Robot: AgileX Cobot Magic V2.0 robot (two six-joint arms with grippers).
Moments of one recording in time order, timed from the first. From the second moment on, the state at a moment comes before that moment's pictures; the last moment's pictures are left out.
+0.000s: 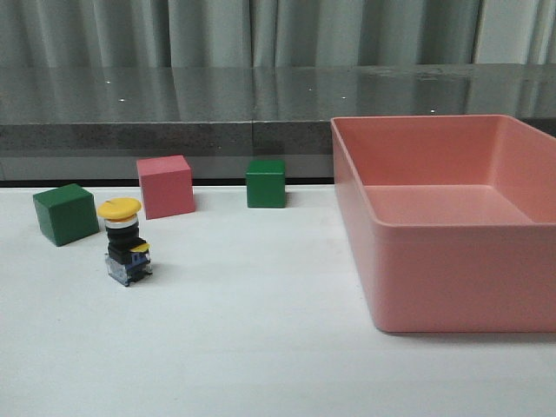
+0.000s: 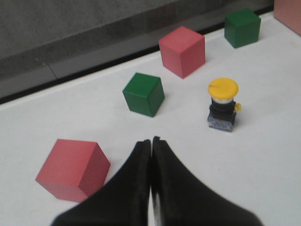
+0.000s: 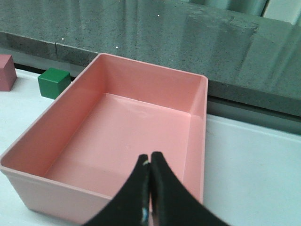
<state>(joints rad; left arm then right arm) -0.18 0.56 -0.33 -0.05 0.23 0.28 0.09 0.39 -0.37 0.20 0.31 -0.34</state>
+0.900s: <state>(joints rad) -0.09 0.00 0.00 0.07 0.05 0.01 0.09 0.39 -0.37 0.20 0.31 -0.34</state>
